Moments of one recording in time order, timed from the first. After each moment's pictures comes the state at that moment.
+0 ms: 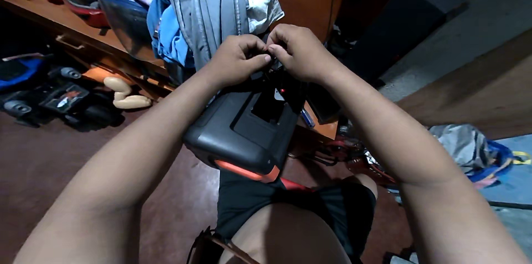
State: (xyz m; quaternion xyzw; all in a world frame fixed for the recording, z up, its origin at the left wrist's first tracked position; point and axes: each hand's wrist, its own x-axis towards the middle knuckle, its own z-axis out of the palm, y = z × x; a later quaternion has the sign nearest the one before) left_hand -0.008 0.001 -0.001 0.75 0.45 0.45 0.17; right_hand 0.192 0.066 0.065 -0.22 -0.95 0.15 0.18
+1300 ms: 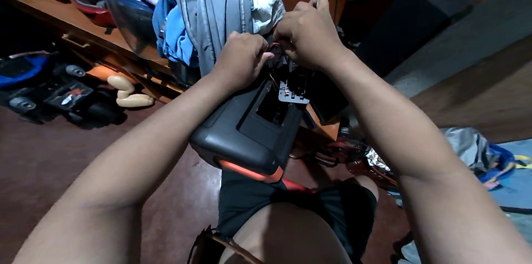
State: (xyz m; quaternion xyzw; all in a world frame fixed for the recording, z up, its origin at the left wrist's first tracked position) left_hand 0.002 -0.004 0.004 0.78 0.54 0.31 -0.07; right_hand 0.187 0.094 0.074 -0.17 -0.97 -0.12 0.15
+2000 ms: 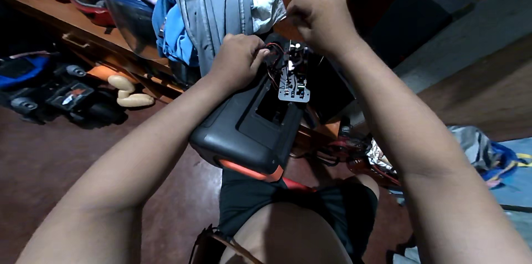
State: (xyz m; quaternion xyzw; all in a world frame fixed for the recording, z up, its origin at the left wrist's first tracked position) left_hand -0.002 -0.005 -0.002 0.76 0.57 0.32 -0.06; right_hand 0.199 0.108 0.085 -0.22 -0.95 -0.06 0.22
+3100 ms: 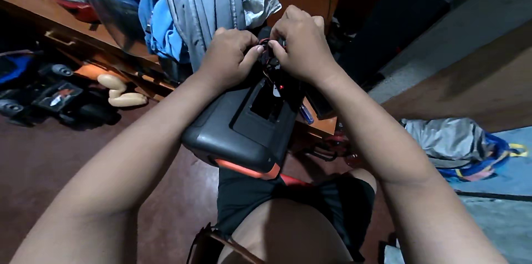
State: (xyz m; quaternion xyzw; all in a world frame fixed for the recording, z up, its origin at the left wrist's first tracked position) left_hand -0.003 -0.008 -0.006 0.77 0.53 0.36 -0.05; right_hand 0.191 0.053 0.060 -0.31 -0.93 0.00 0.19
